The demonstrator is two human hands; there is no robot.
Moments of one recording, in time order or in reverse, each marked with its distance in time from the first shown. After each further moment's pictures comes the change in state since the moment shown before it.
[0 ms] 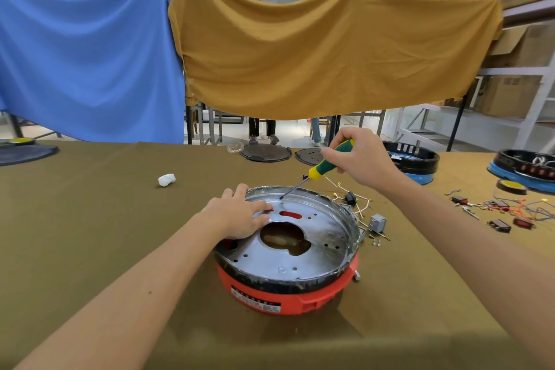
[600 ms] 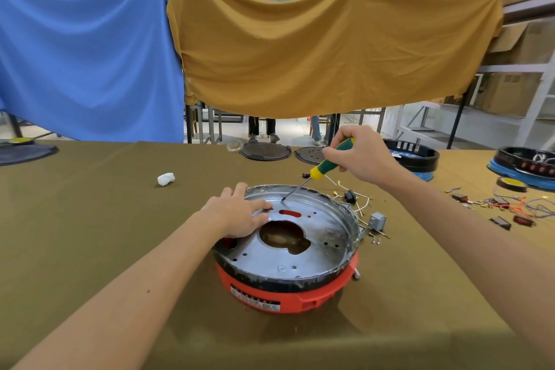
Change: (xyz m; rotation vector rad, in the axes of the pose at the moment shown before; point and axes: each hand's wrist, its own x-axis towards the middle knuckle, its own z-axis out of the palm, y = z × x) left_hand 0.001 -0.001 0.001 0.018 -0.001 0.003; right_hand 0.007 0.007 -0.002 -0.015 -0.042 0.015
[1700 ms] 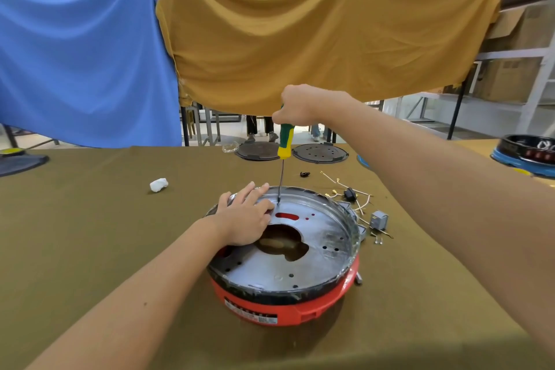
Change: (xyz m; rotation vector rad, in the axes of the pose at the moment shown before) left_hand 0.030 0.008 0.019 -0.106 0.105 0.147; right_hand 0.096 -0.077 0.018 -0.578 -0.375 -0.073
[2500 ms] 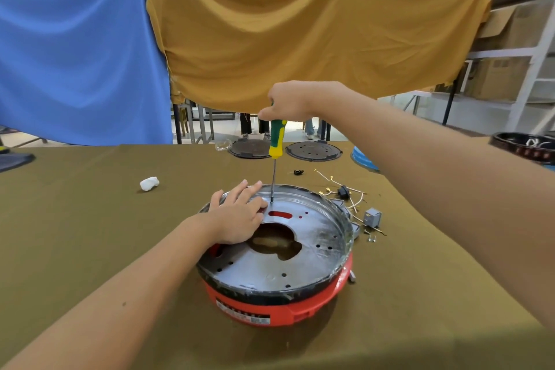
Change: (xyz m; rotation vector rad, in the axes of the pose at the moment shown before) left_hand 0.003 -0.003 0.000 -0.018 -0.025 0.014; right_hand 0.011 0.002 -0.002 -0.136 -0.079 -0.088
